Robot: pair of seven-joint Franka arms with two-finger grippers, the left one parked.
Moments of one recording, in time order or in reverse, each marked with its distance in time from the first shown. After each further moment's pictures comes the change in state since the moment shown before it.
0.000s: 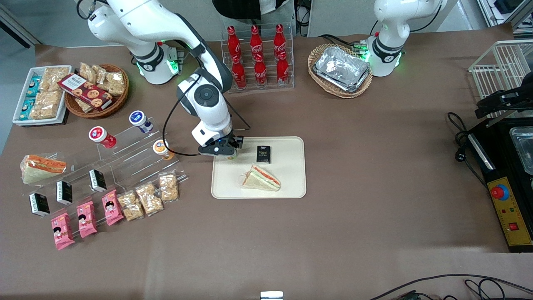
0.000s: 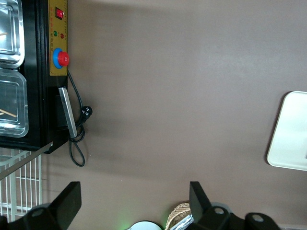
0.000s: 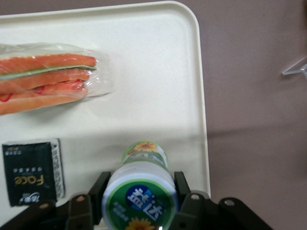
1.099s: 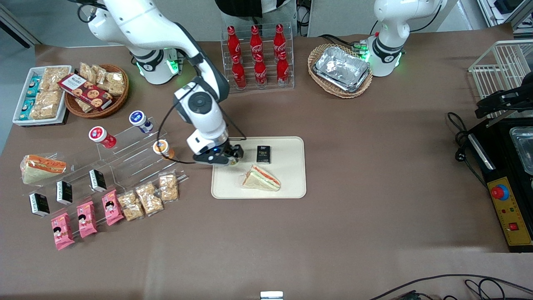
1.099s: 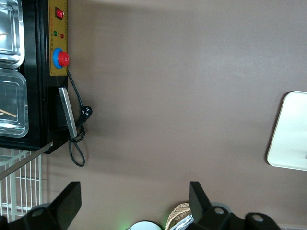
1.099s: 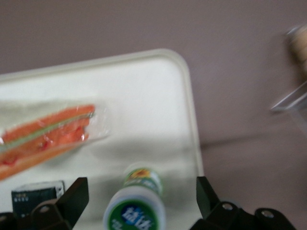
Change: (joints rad) arm -0.028 0.011 -0.041 0.040 -0.003 0.042 -0.003
